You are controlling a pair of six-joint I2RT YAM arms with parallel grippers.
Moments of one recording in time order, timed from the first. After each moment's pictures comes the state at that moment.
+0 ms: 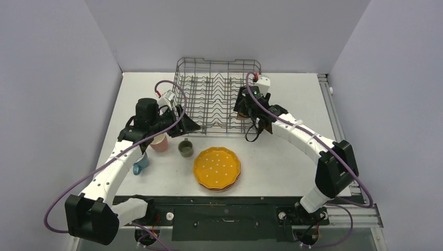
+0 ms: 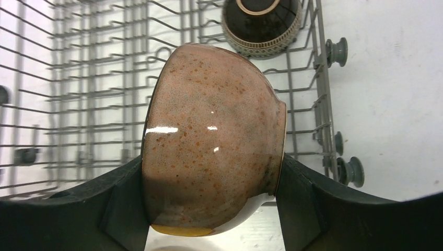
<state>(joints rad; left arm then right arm) -0.26 1.15 0.94 -0.38 0.59 -0.66 0.62 1.56 1.28 -0.31 0.42 0.61</state>
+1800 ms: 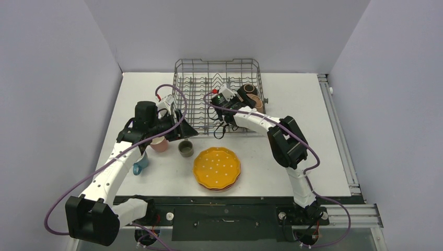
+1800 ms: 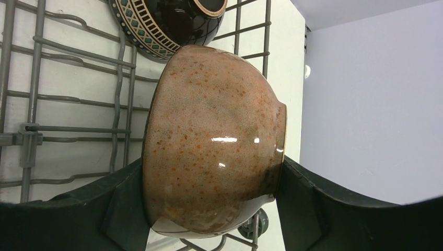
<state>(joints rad) -0.23 1.13 0.92 -0.47 0.61 -0.56 0.72 2.16 1.66 -0.42 1.01 -0.18</state>
